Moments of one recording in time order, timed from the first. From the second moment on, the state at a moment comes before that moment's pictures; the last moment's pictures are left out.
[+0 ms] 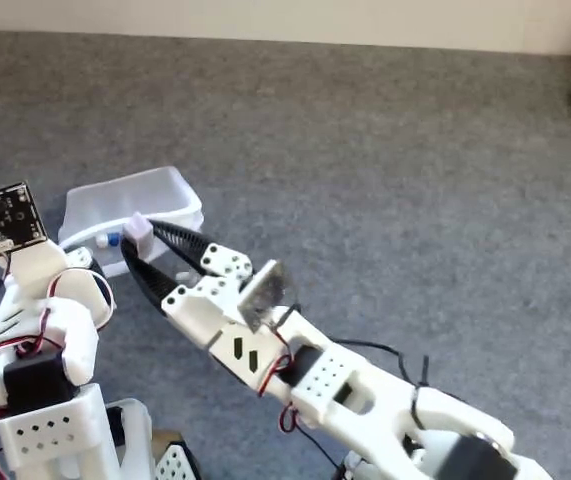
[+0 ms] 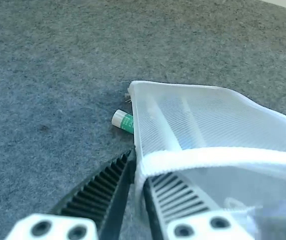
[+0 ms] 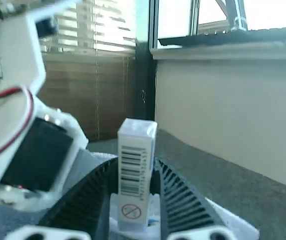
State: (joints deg) left arm -22.1 -73.3 56.0 63.8 11.0; right arm -56.4 -25.5 69.8 -49.1 1.7
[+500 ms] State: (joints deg) left arm -22.1 -73.3 56.0 63.8 11.0; right arm -56.5 -20.0 69.1 -57.5 13.1
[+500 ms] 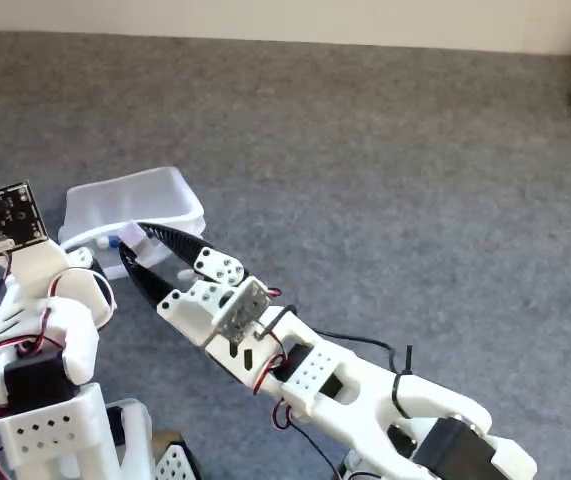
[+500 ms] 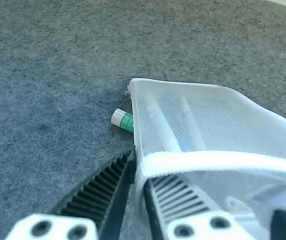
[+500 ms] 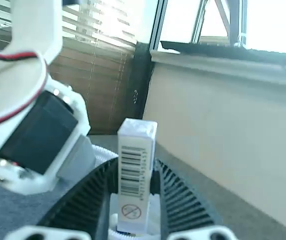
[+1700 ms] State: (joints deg) left arm -22.0 -73.2 56.0 63.8 11.0; right arm -56.4 -17.0 72.5 -69.5 14.1
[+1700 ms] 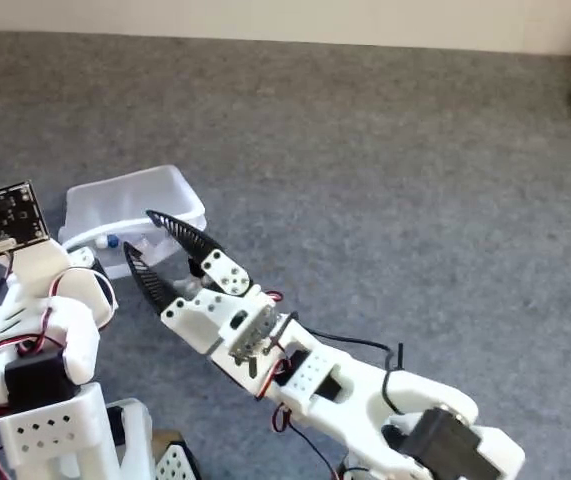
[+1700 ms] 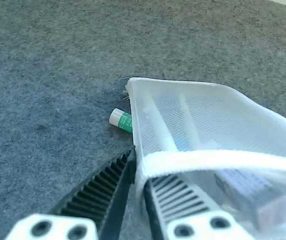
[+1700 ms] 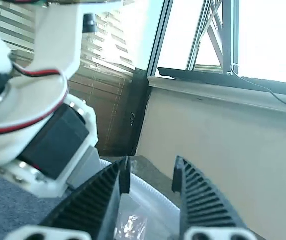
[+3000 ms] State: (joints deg) left arm -21.8 -73.2 56.0 63.8 11.0; right arm -56.6 -33.1 52.9 7.4 -8.1
